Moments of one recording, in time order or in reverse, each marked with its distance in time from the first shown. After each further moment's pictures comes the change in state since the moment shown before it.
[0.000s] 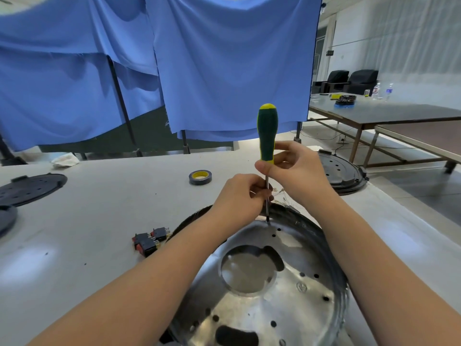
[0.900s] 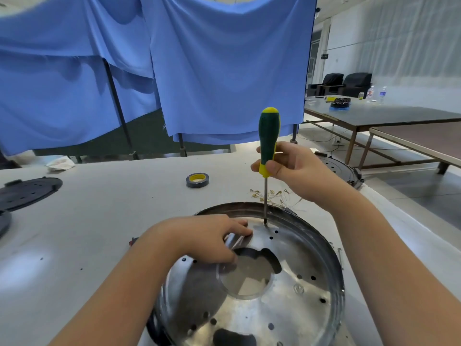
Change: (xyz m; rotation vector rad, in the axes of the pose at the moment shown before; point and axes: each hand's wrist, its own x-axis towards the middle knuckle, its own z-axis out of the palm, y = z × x) left_hand -0.039 0.005 -0.053 0.593 -0.780 -0.117; right_hand 0.005 -0.015 -0.020 -0.152 -0.335 0.033
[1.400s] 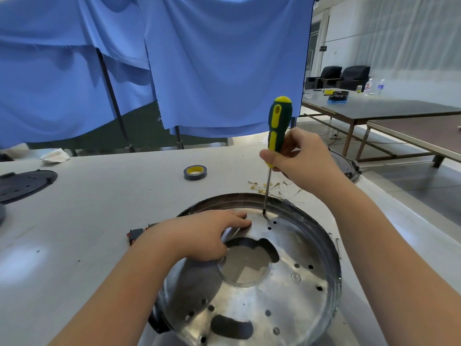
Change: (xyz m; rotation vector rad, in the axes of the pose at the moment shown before) left_hand 0.000 -0.005 0.015 -0.021 0.072 0.021; right_hand -0.002 -0.001 0.003 -0.234 0.314 0.046
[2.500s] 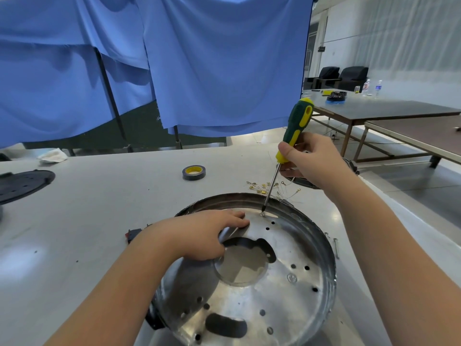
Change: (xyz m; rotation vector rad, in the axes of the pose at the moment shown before) left_hand -0.002 0.000 -0.001 0.023 0.001 0.011; right_hand 0.005 0.012 -0.012 0.278 -0.011 0.113
